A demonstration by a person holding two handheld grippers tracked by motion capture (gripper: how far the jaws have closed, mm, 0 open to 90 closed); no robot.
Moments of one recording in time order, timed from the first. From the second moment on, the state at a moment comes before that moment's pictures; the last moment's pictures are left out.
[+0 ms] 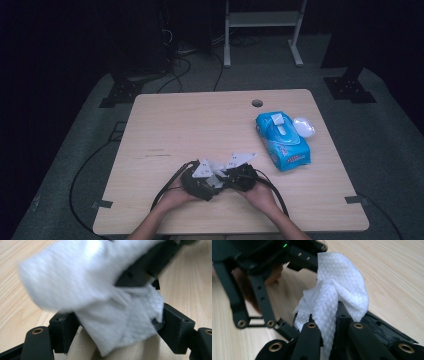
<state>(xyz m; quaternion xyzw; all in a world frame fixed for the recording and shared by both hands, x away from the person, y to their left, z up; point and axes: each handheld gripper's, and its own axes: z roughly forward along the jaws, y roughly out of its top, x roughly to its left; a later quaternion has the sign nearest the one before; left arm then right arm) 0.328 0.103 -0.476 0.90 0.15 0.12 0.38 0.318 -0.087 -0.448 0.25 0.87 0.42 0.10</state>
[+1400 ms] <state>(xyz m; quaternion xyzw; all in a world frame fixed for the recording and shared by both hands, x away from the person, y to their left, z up) 0.328 0.104 -0.476 0.91 0.15 0.13 0.38 0.308 -0.109 -0.452 0.28 0.86 0.42 0.11</state>
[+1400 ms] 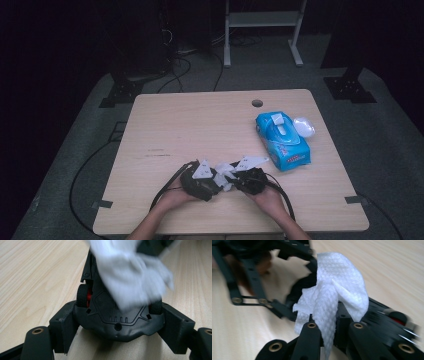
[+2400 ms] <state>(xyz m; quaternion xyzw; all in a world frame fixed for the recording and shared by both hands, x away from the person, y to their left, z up) 0.329 0.106 -0.476 0.90 0.15 0.12 0.38 0.310 -0.136 -0.449 0.29 0.86 0.40 0.13</state>
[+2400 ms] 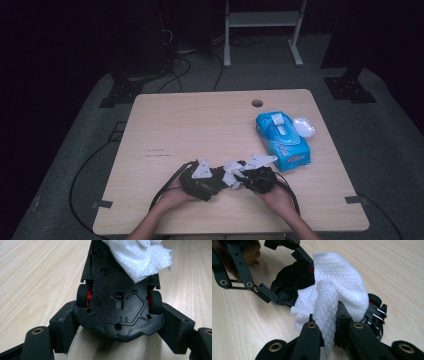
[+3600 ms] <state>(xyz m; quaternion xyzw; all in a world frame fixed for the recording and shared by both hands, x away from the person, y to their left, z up) 0.329 0.108 -0.476 0.91 0.15 0.13 0.37 0.313 -0.159 -0.449 0.33 0.84 0.41 0.14</state>
